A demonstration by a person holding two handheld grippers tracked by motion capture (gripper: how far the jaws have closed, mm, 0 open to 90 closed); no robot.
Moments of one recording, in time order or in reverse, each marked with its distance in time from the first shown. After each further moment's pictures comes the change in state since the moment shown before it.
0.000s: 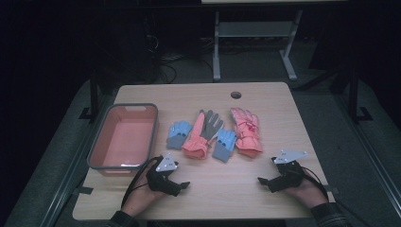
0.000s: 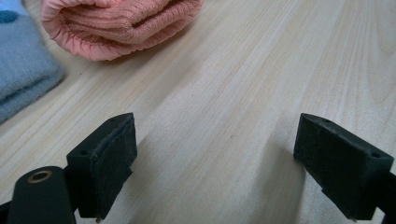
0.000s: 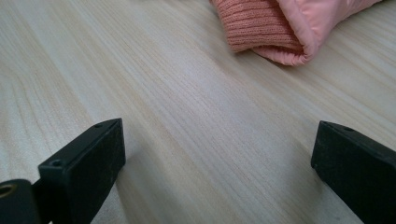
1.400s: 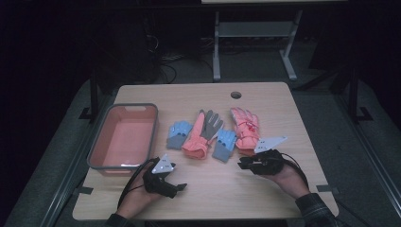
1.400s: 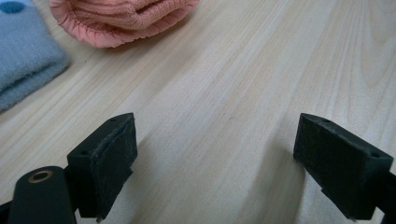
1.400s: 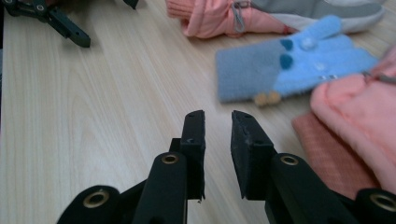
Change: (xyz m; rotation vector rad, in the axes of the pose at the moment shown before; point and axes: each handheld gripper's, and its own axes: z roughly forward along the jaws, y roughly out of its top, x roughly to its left) left arm 0.001 -0.007 -0.008 0.005 -0.005 0.002; right arm 0.026 0.073 0.013 -0.048 0.220 -0.091
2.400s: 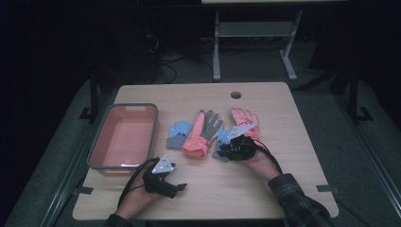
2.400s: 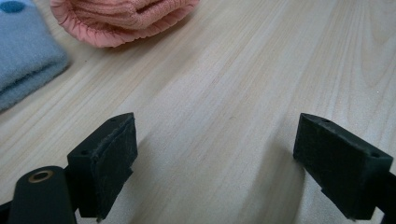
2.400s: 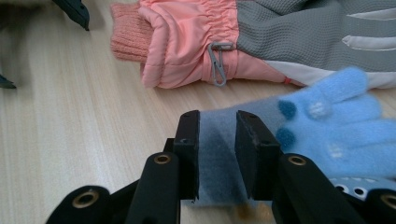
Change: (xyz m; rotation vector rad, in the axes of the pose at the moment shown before) left arm 0.000 0.000 0.000 -0.001 0.001 -0.002; right arm -0.020 0.045 0.073 0.034 -0.018 -0.020
